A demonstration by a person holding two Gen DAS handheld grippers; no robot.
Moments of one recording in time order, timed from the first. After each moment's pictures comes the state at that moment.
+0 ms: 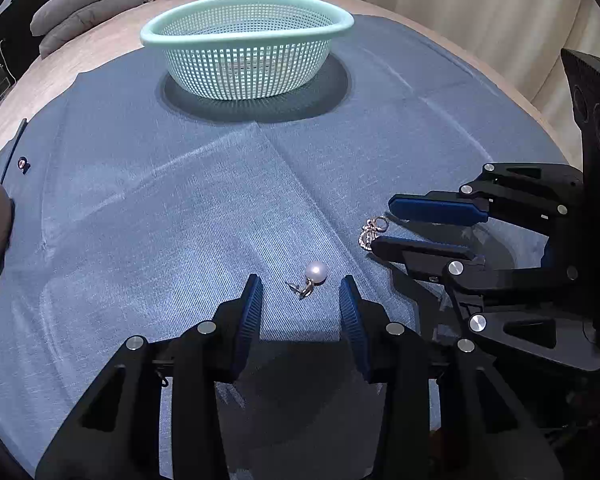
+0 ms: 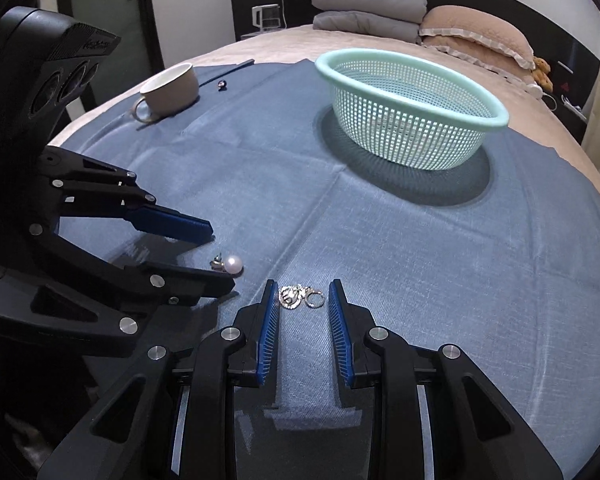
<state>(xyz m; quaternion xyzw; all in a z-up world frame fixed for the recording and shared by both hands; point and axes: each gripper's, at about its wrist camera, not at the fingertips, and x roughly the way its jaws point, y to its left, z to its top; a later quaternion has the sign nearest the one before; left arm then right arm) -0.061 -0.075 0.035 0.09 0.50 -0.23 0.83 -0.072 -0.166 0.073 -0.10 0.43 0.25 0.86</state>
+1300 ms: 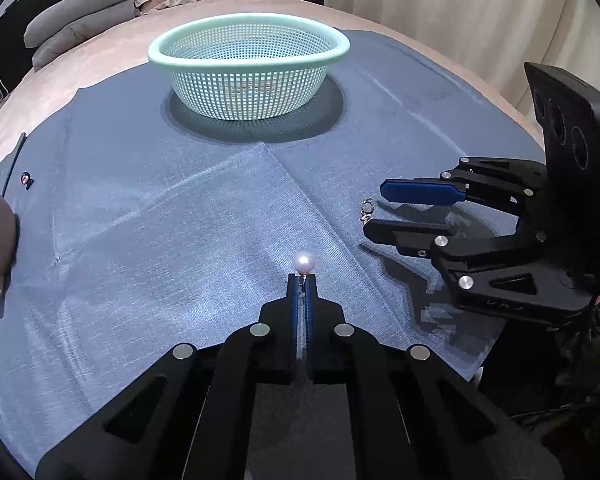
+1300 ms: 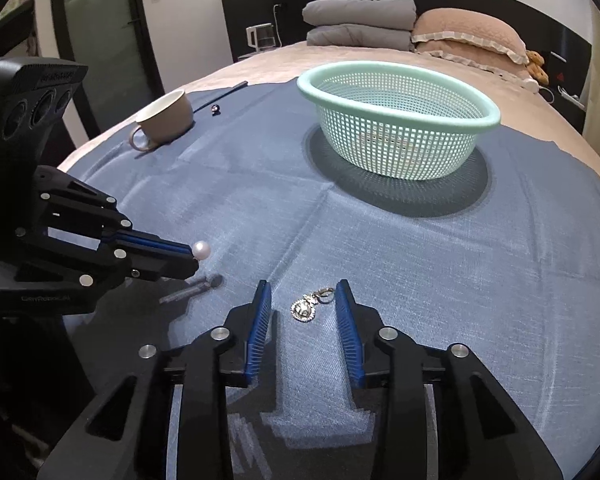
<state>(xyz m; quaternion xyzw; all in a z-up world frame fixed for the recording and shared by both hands) -0.055 -0.051 0.052 0.09 0.48 -0.26 0.84 -0.059 -0.174 0.074 -0.07 0.41 0.24 0.88</state>
